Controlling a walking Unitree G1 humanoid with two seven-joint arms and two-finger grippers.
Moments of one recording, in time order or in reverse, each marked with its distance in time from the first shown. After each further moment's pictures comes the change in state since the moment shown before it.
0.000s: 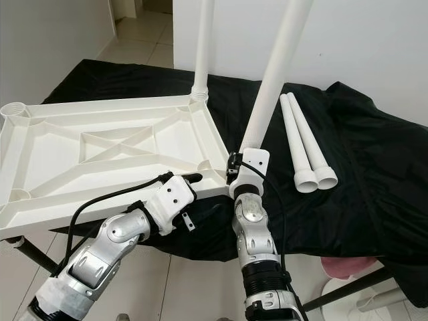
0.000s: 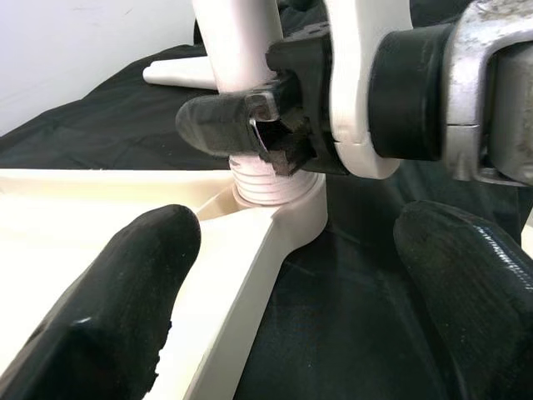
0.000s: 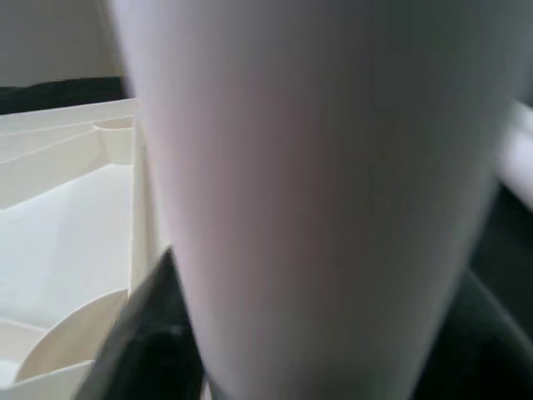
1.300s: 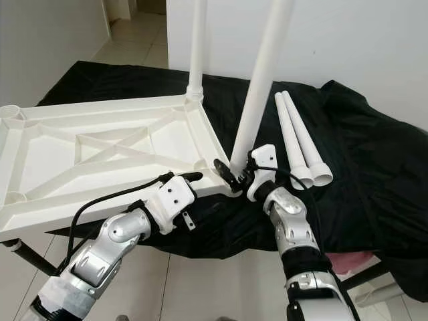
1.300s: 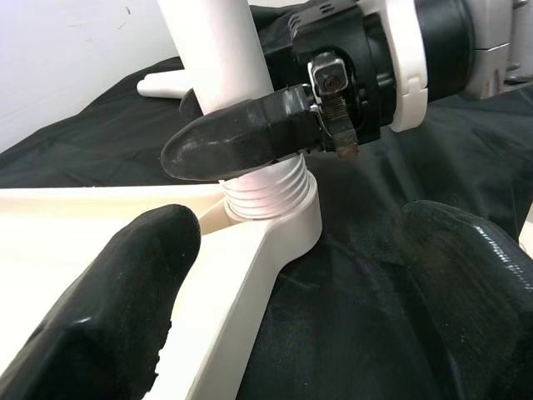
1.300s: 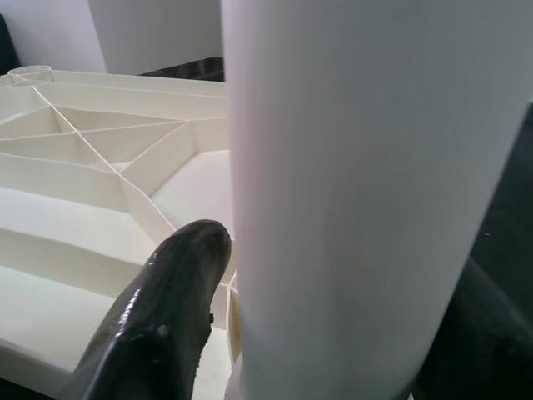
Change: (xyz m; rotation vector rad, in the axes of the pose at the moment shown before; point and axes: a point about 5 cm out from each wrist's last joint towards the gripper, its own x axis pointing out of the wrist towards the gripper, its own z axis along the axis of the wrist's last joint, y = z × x) left arm 0.001 0.002 -0.002 0.023 -0.011 0.006; right arm 0.017 -0.033 0.006 -0.119 0.014 0.657
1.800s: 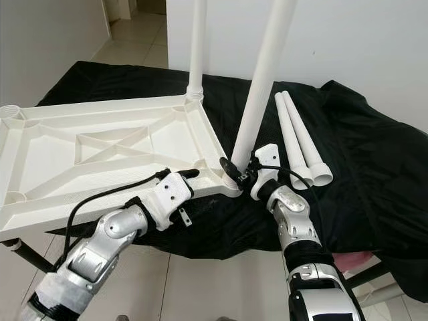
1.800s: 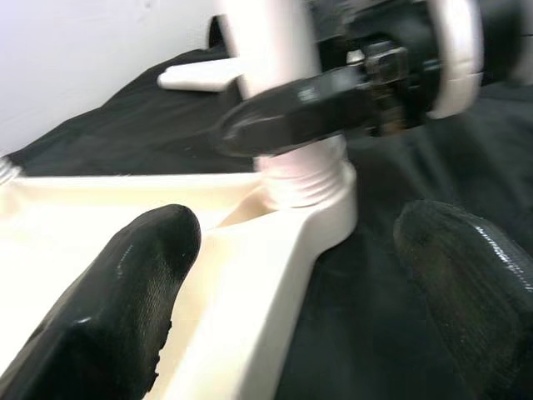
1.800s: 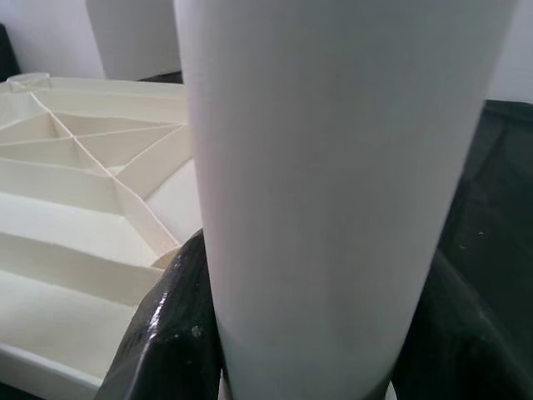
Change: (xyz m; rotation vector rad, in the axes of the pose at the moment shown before) left arm -0.004 0.017 -0.003 0.015 0.022 0.038; right arm -0.003 -0.007 -0.003 0.013 -0.014 -0.040
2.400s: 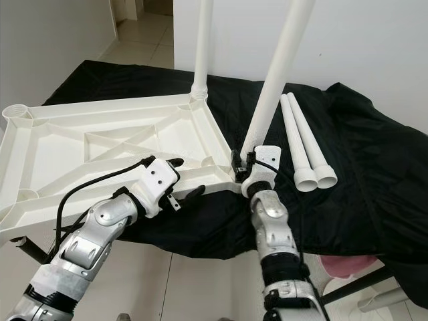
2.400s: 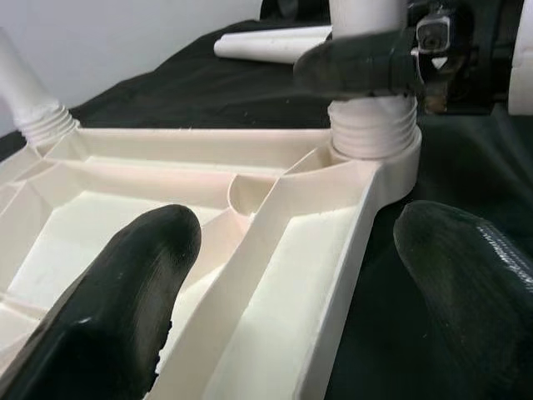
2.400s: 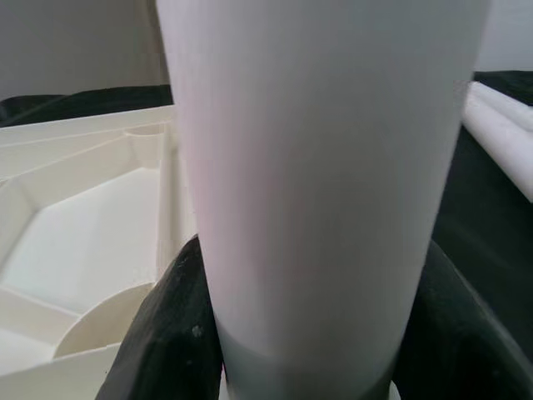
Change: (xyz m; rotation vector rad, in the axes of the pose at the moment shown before) left arm -0.005 0.021 -0.009 -0.037 0.055 0.081; right arm 0.007 0.021 0.004 0.101 -0.021 -0.559
